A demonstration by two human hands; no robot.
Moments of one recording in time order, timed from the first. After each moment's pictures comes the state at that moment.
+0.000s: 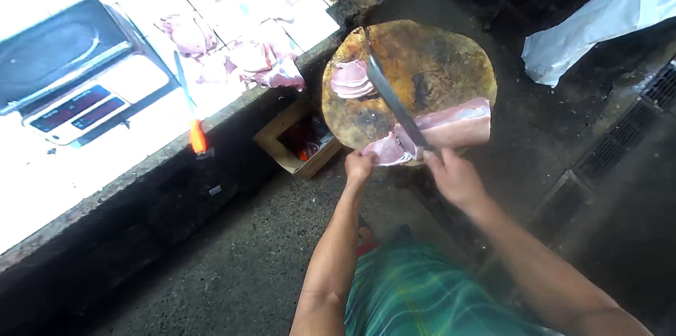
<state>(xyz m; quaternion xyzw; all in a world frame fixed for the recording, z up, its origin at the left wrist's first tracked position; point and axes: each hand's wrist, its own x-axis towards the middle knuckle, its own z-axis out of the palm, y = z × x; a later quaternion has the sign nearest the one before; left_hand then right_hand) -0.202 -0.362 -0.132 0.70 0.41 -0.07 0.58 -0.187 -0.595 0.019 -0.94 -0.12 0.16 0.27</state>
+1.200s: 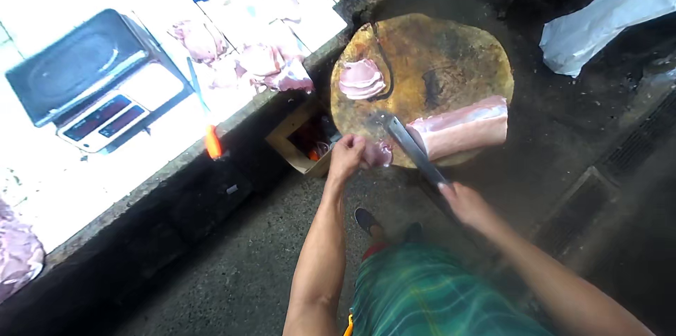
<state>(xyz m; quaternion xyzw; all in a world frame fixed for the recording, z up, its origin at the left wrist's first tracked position) -0.202 -0.291 -0.094 0.79 0.24 0.00 0.56 -0.193 -0.632 -0.064 -0.90 -0.05 0.38 0.20</state>
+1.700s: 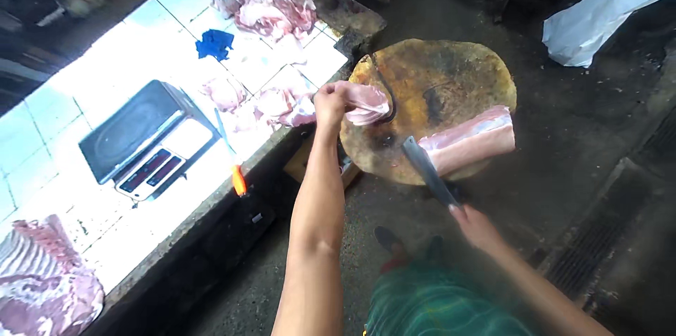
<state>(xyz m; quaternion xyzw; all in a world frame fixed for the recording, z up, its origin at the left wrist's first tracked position) -0.044 -0.227 -0.007 0.73 0.26 0.13 0.62 -0.221 -0.631 -0.091 -0.88 0.03 0.37 0.29</state>
